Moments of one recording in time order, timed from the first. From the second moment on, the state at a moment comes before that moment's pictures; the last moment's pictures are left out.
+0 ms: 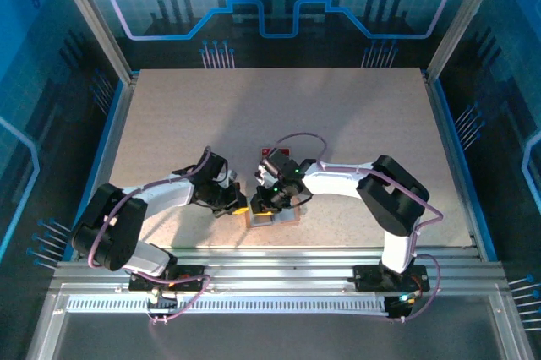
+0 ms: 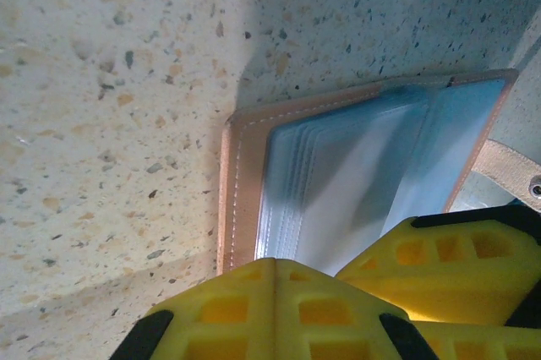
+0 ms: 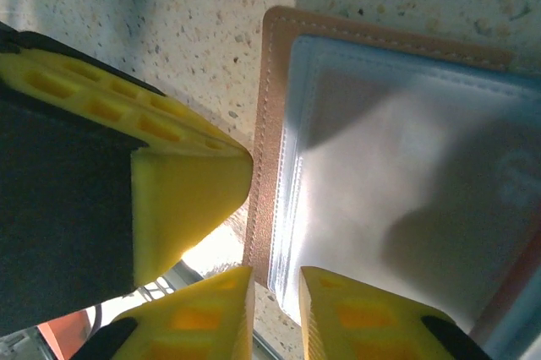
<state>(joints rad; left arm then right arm) -0.40 1.45 0.60 -0.34 0.60 -0.82 0.87 1.85 1.08 -0.36 -0.53 0.74</state>
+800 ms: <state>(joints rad) -0.43 1.48 0.61 -0.33 0.60 -0.82 0.87 1.85 1.13 -0.52 -0.42 0.68</state>
